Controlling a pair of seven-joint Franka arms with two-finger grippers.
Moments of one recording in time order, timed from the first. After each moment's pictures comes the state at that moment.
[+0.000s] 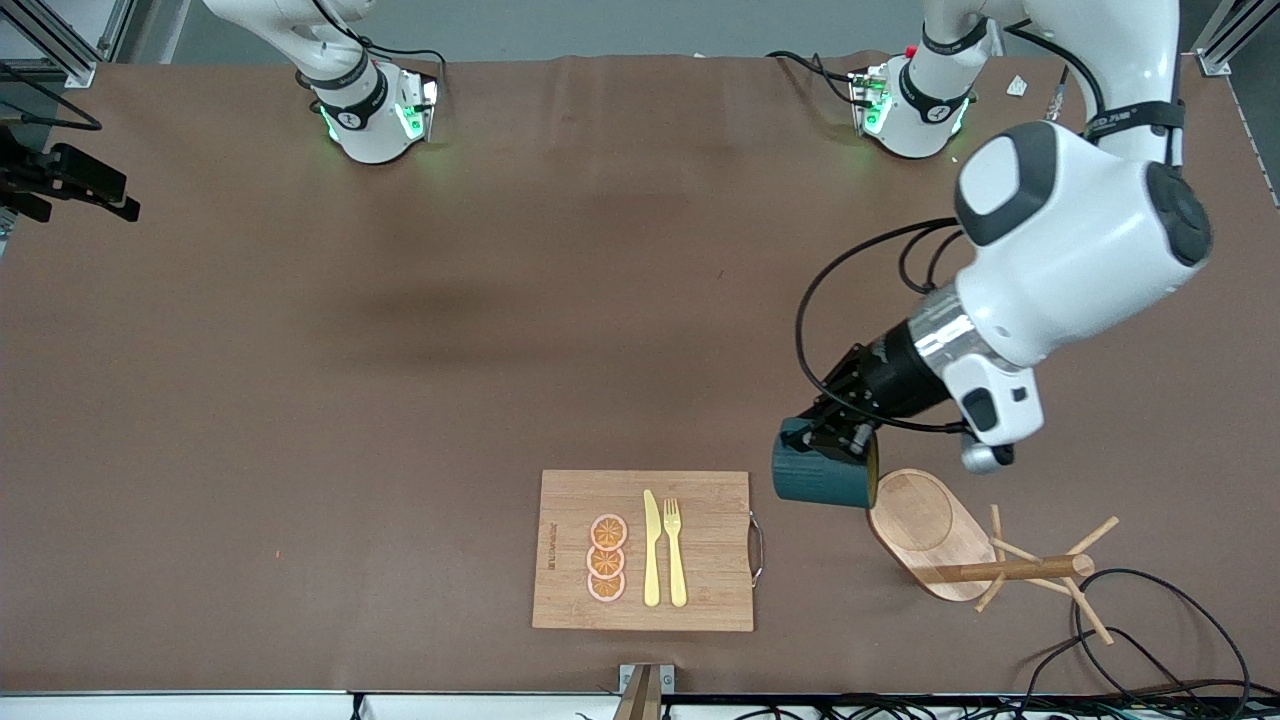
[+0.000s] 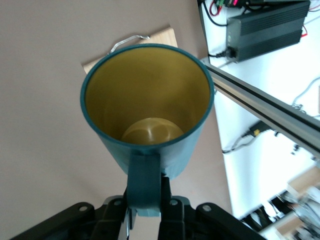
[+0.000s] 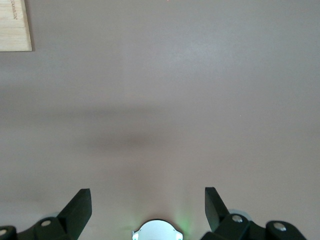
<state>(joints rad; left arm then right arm) -0.39 0.45 0.07 -1.26 -0.59 2.06 -1.30 0.00 -0.08 -0.07 -1.57 0.01 1.39 -0.07</state>
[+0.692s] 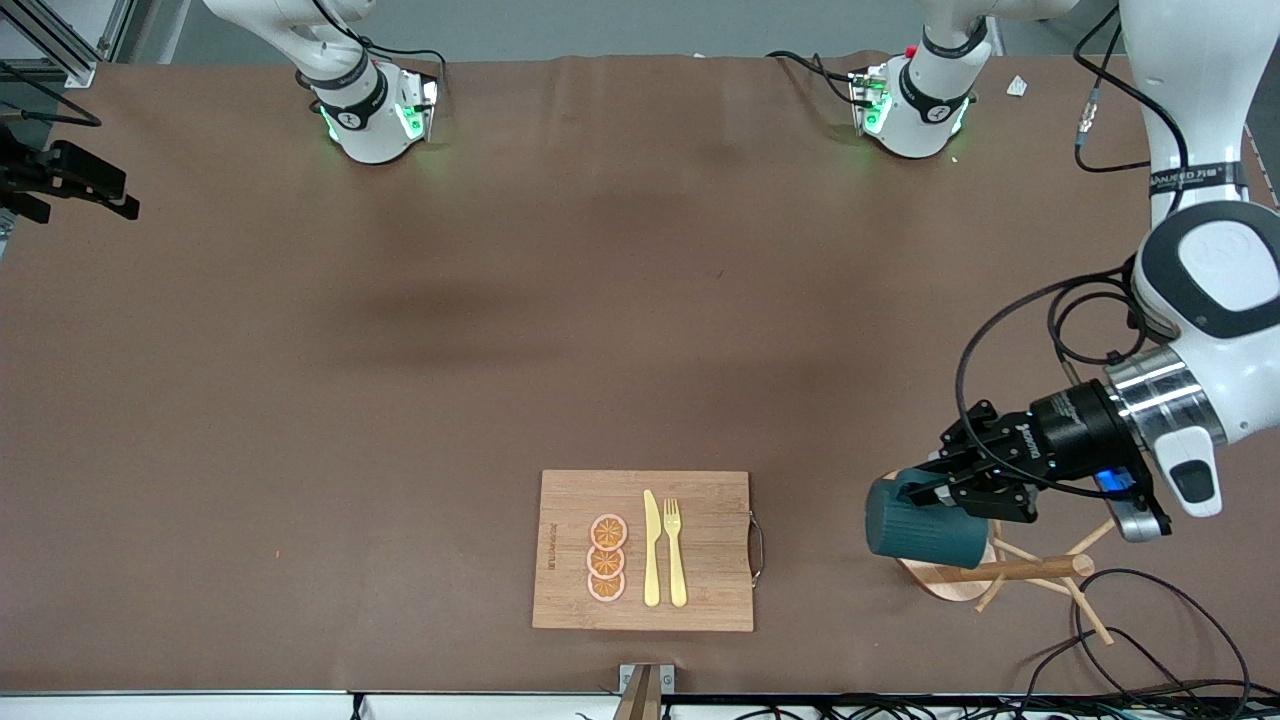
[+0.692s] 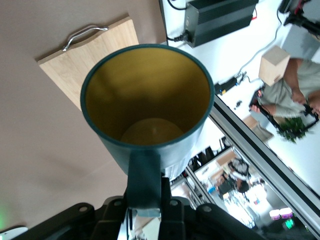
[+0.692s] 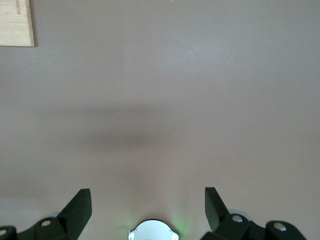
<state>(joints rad) -0.14 0.51 0.07 -1.29 -1.07 1.97 -0.84 0.00 -0.08 -0.07 -1.57 0.01 1.39 -0.08</state>
